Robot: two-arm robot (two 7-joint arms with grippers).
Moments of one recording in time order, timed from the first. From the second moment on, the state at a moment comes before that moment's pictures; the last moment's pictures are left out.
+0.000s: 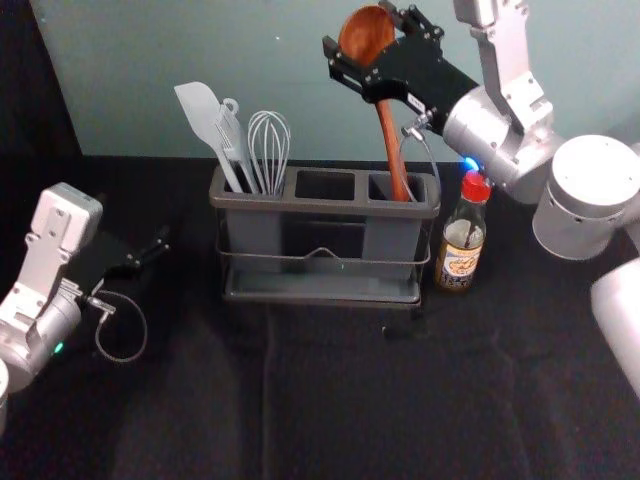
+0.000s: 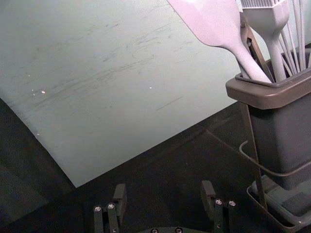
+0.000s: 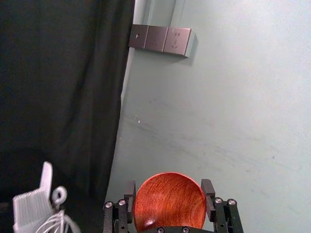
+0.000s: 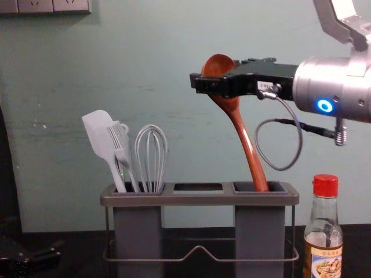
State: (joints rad) left arm -0.20 0.60 0.45 -1.41 -0.25 -0.12 0.03; right arm 0.55 0.20 -0.38 -1.44 0.11 0.10 0.32
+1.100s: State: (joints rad) left arm -0.20 0.60 0.45 -1.41 -0.25 -0.12 0.03; right arm 0.37 0.41 -0.33 -1.75 0.29 0.39 0.38
